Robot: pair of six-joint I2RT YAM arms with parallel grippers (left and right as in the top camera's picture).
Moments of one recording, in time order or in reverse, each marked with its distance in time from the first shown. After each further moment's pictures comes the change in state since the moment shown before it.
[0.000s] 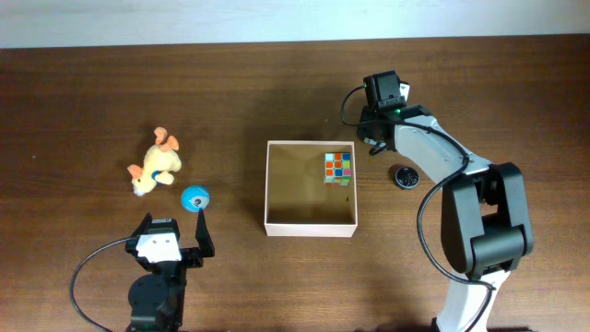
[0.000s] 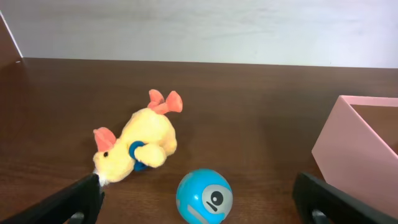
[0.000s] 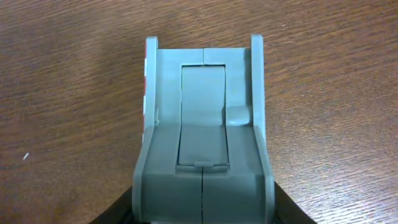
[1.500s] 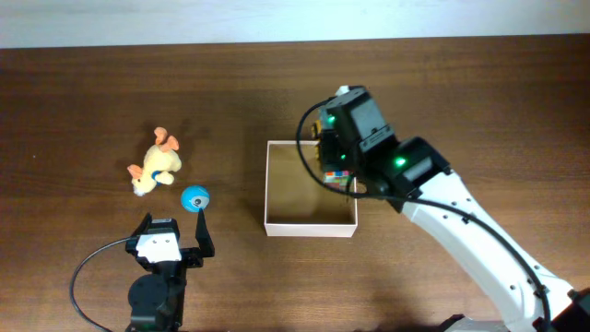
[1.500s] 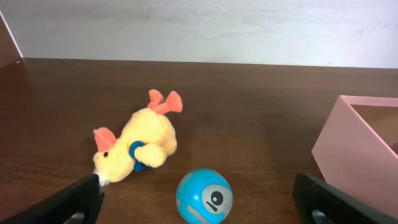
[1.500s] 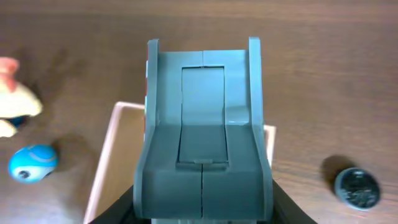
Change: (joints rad) left arm 0.000 0.000 0.000 0.000 0.000 0.000; right arm 0.362 -0.525 -0.002 -0.345 -0.071 -0.024
